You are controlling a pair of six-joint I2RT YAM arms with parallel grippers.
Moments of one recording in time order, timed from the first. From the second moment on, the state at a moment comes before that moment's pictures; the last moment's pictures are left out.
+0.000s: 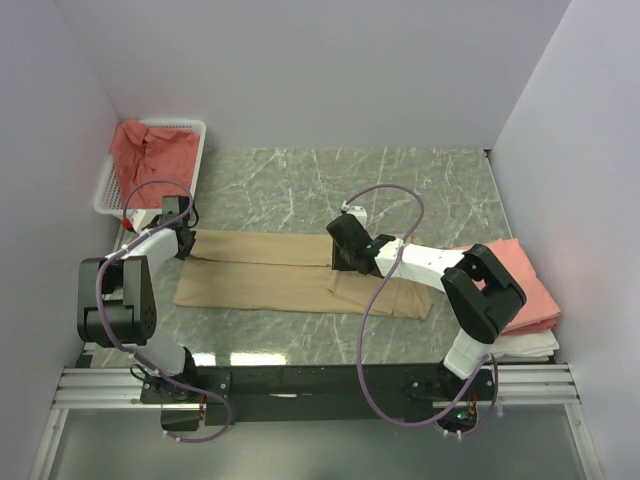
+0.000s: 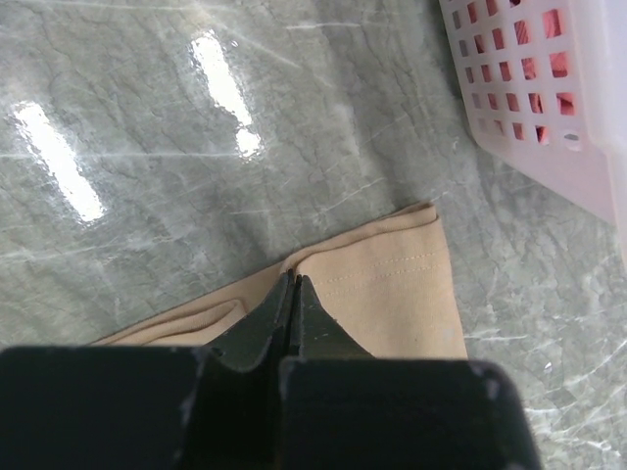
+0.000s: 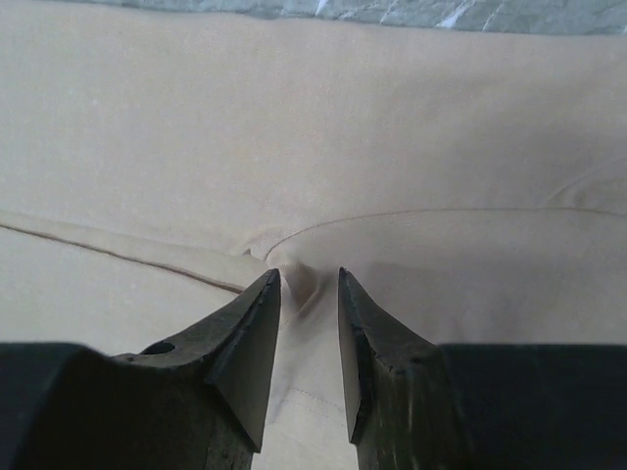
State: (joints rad) left arm 0.05 1.58 0.88 -0.31 -0.46 -1.12; right arm 0.73 1.69 0.99 -0.22 0.28 0.63
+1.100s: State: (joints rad) left arm 0.05 1.57 0.89 -0.32 -0.43 -1.11; right arm 0.77 1.79 1.07 -0.31 0.38 0.57
